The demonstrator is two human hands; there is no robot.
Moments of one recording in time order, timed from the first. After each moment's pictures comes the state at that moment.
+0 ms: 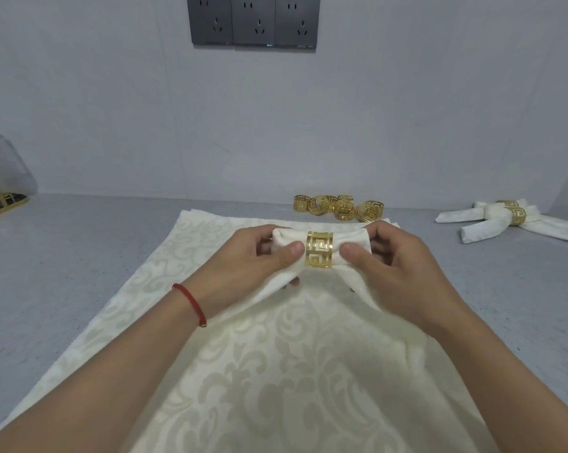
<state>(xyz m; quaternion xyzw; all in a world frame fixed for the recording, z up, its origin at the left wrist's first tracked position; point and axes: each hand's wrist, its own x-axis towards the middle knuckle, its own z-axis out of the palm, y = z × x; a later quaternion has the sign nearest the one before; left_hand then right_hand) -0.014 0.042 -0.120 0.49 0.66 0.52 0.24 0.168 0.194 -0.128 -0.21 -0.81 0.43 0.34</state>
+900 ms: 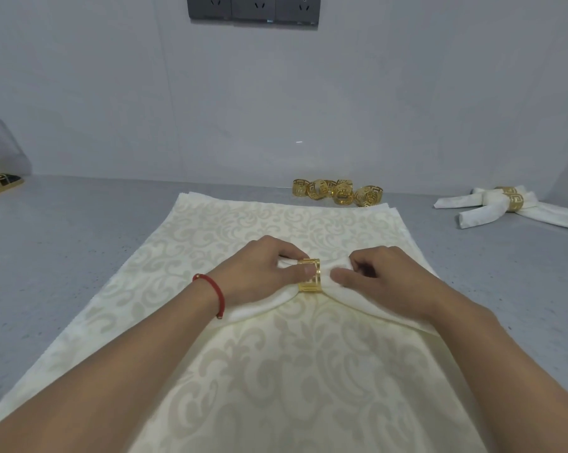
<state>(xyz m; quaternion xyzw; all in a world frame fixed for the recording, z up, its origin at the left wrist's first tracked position) -0.015 0.056 -0.151 0.55 0.74 0.34 0.19 0.175 0.208 -0.149 -0.24 -0.92 0.27 0.13</state>
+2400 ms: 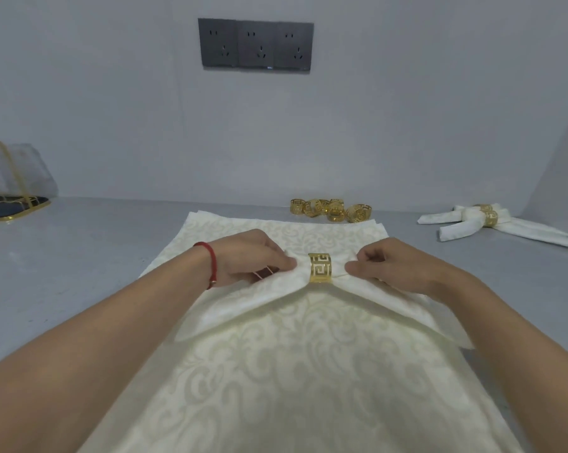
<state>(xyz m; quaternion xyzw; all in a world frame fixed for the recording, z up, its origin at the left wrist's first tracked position) -0.013 0.039 -0.100 0.43 0.74 0.36 0.37 0.199 0.224 -0.111 -0.24 -0.90 0.34 0.08</state>
